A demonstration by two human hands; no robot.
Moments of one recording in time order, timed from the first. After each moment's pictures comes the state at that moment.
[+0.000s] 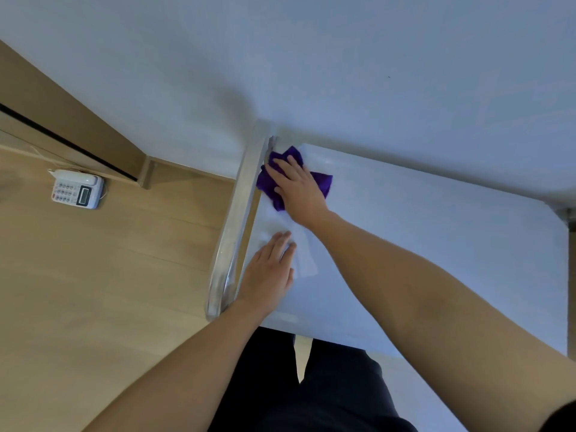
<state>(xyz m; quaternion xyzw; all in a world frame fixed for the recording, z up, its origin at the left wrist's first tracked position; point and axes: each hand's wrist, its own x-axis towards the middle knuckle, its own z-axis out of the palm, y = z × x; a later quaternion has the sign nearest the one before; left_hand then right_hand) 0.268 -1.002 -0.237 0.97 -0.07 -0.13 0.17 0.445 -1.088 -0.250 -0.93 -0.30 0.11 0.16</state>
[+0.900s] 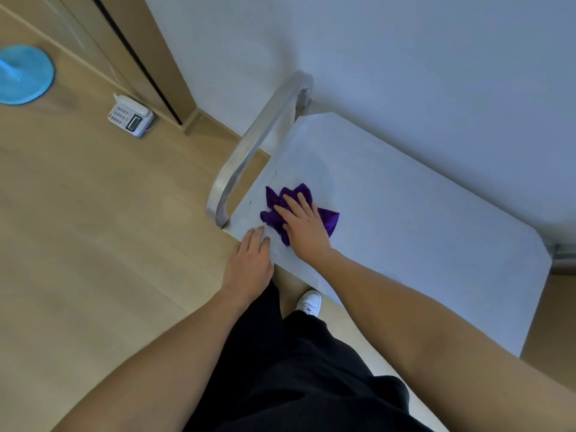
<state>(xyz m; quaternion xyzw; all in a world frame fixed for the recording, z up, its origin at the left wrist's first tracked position) 0.135 -1.075 -0.209 0.97 0.16 -0.15 0.10 0.275 -1.174 -0.237 -0.88 -0.41 0.17 0.16</state>
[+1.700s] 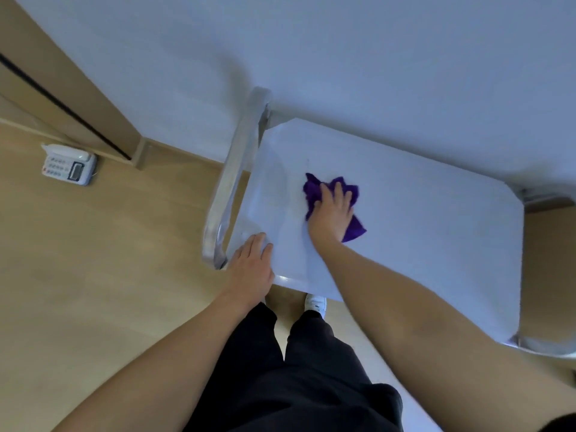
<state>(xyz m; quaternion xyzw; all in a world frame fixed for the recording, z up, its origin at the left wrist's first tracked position) 0.183 -1.016 -0.214 0.98 -0.01 -0.14 0.12 0.323 -1.158 -0.239 -0.97 0.09 0.11 0.18</state>
